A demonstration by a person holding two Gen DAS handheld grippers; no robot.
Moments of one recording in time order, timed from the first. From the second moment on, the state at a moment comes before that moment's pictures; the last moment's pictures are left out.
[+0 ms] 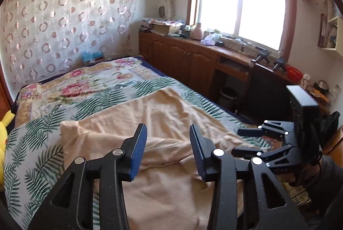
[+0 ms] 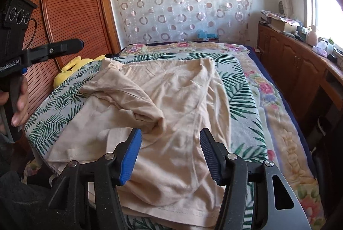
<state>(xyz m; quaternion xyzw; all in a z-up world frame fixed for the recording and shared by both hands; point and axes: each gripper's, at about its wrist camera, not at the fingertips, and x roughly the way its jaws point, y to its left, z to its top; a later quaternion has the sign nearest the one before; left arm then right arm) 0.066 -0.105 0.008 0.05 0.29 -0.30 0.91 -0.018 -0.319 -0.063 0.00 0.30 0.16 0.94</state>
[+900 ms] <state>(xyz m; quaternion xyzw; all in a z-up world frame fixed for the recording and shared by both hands) 0.072 -0.041 -0.055 0.01 0.34 -0.21 0.92 0.046 -0.282 -0.051 -0.07 0.32 0.22 0.92</state>
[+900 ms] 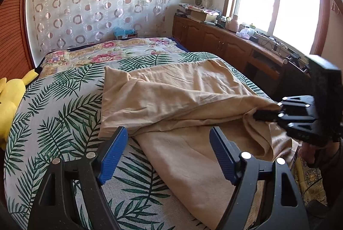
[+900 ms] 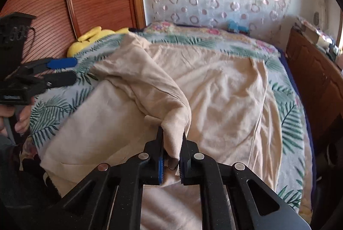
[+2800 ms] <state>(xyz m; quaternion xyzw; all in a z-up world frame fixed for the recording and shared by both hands) 0.064 -0.022 -0.048 -0.01 0.31 -0.16 0.94 0.052 -0.231 -0.020 -0.11 0.32 0.26 0.90</state>
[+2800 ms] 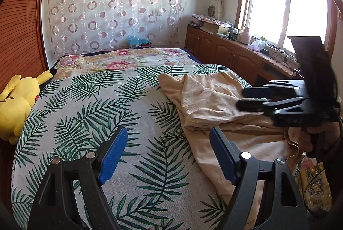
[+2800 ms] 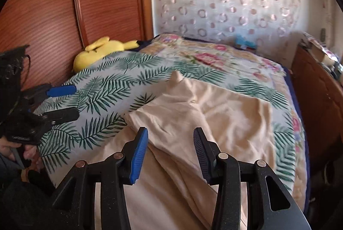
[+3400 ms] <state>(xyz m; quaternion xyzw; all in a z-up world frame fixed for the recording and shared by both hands) 0.063 -0.017 -0.057 -0.01 0.31 -0.16 0.94 0.120 -0.161 -0.064 -0.17 0.39 0.29 0.86</state>
